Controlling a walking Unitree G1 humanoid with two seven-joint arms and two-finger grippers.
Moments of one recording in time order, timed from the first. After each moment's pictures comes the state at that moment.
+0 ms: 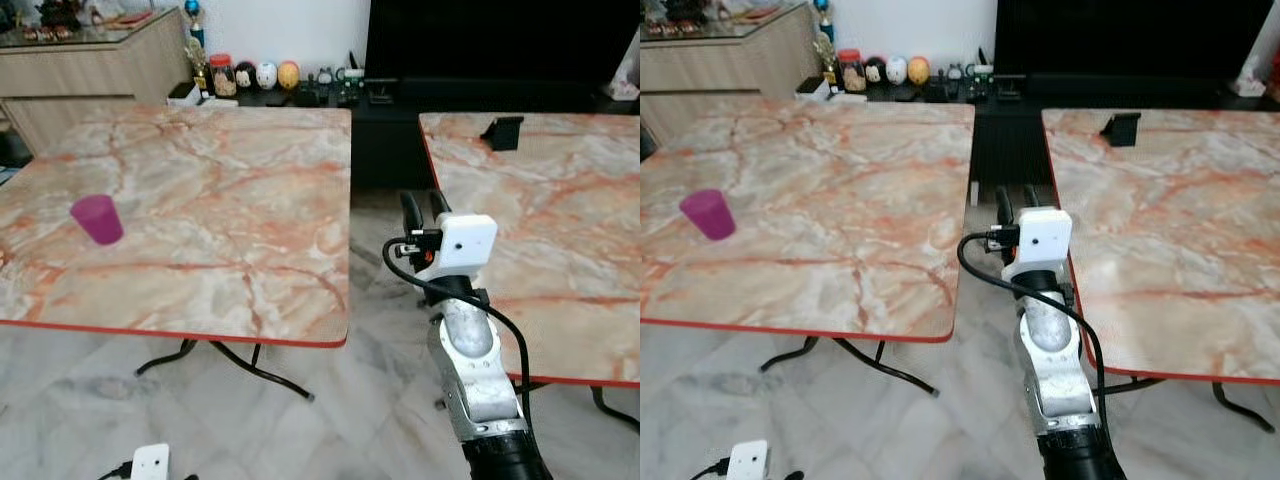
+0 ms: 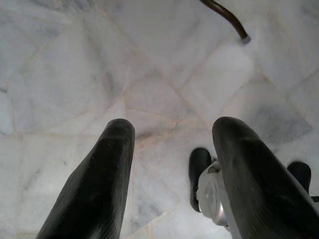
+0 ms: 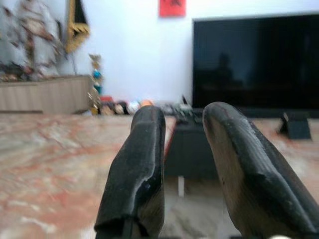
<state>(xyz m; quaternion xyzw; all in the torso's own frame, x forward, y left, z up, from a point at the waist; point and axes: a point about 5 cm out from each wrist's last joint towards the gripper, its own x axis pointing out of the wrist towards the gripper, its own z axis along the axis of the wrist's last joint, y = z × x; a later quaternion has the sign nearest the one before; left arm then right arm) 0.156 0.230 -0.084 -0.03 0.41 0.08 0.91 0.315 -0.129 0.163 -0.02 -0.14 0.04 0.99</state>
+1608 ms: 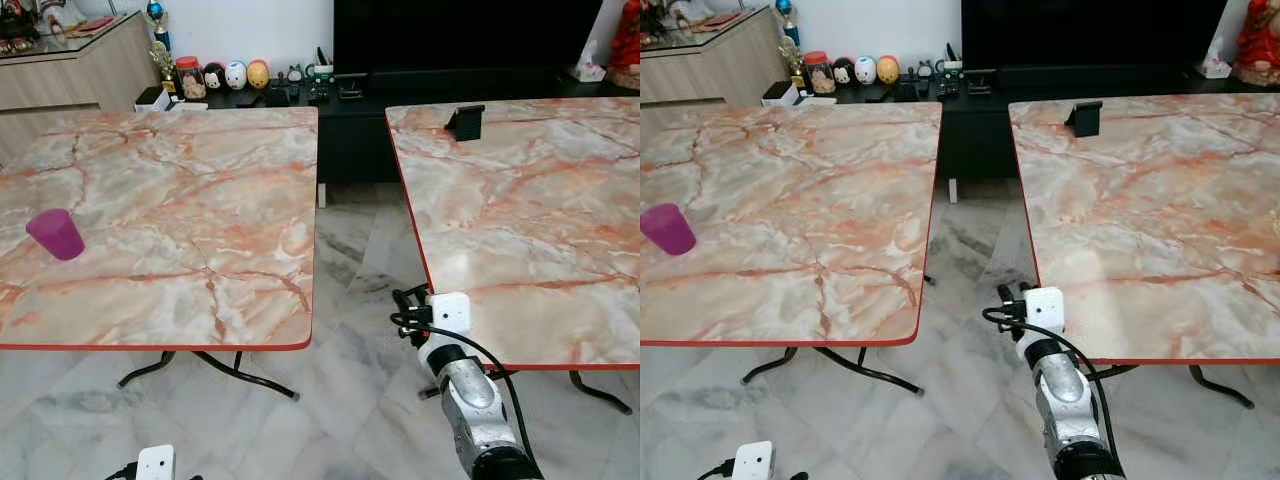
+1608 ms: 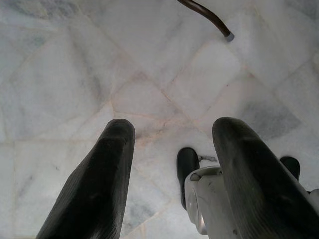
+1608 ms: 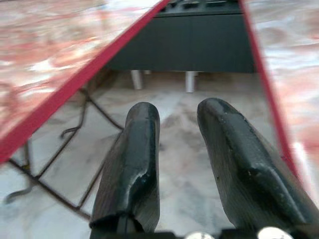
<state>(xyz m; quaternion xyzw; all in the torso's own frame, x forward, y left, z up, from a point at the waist) 0.156 0.226 -0.084 -0.03 0.41 0.08 0.91 0.302 -0.150 0.041 0.00 0.05 0.14 0.99</state>
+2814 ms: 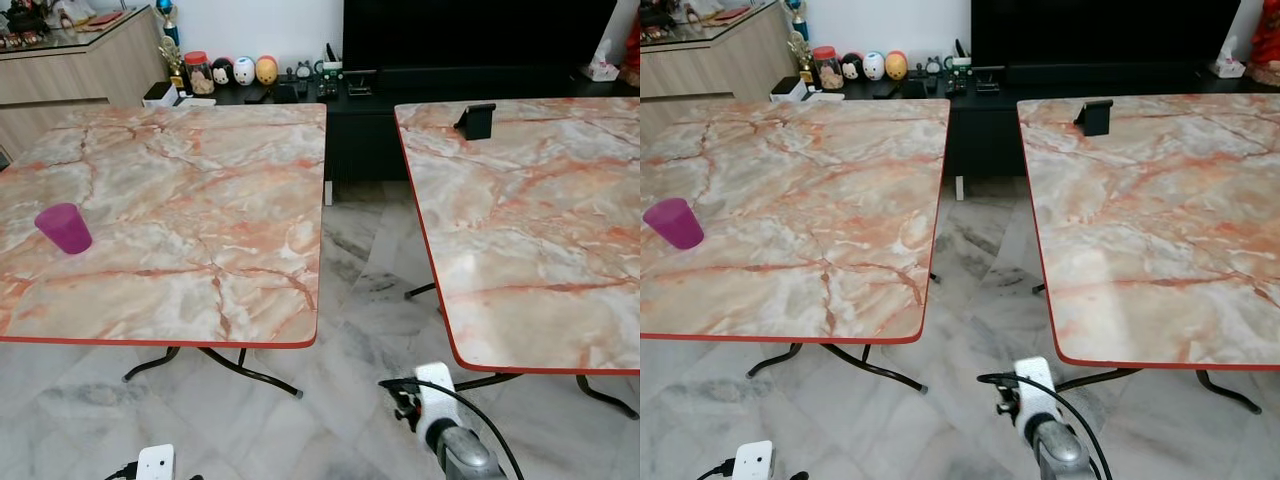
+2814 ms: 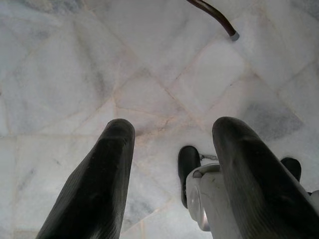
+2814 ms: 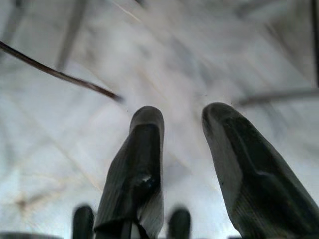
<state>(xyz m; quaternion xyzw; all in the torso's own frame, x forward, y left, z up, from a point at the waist) 0.156 0.226 -0.084 -0.03 0.41 0.08 0.91 0.218 -0.181 -0.060 -0.01 0.35 0.03 0.94</state>
